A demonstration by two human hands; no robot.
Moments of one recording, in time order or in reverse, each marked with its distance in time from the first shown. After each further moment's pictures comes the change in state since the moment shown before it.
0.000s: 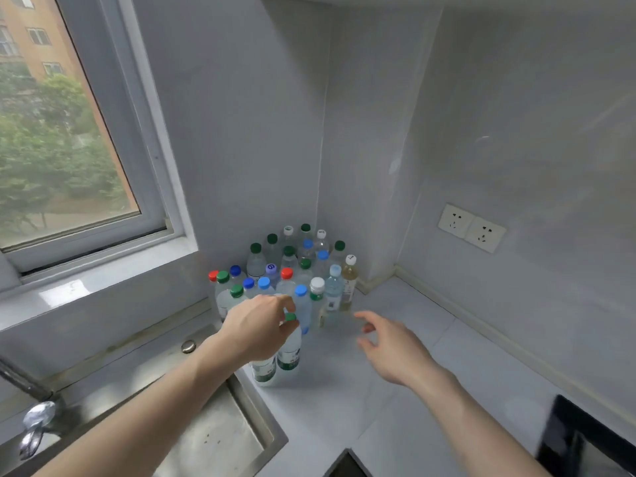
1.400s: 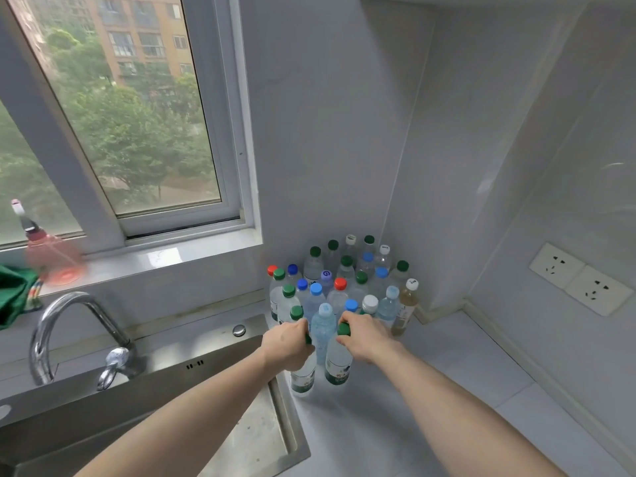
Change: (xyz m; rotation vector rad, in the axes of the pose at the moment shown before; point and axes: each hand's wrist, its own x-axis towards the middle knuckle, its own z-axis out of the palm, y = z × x) left_hand 0.030 -0.038 0.078 -0.055 -0.161 -0.386; right_hand 0.140 -0.063 0.068 -0.245 -0.207 -0.254
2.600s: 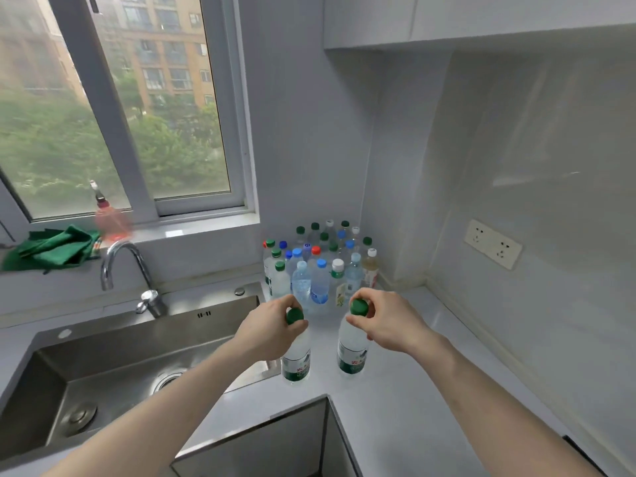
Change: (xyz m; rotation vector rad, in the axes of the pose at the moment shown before) left_hand -0.268 0.111 -0.008 -0.324 0.246 -0.005; right_hand -0.294 0.085 -0.052 0.237 0.199 -0.191
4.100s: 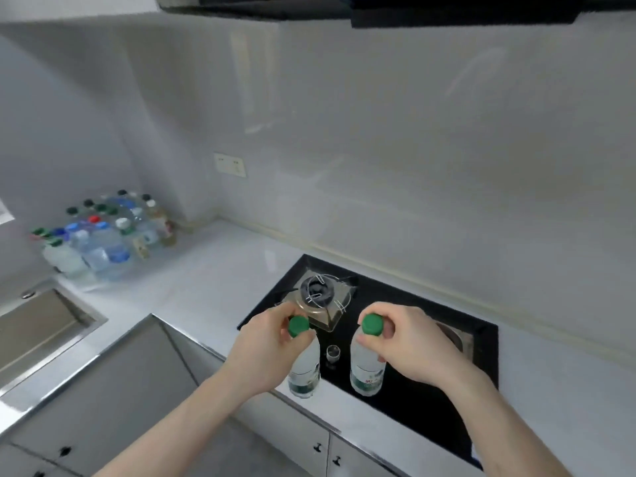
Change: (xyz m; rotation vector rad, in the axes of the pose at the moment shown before) left_hand -0.461 0.258 0.159 -0.202 -0.316 0.632; right_hand -0.680 0.083 -0.034 0.126 0.410 0.552
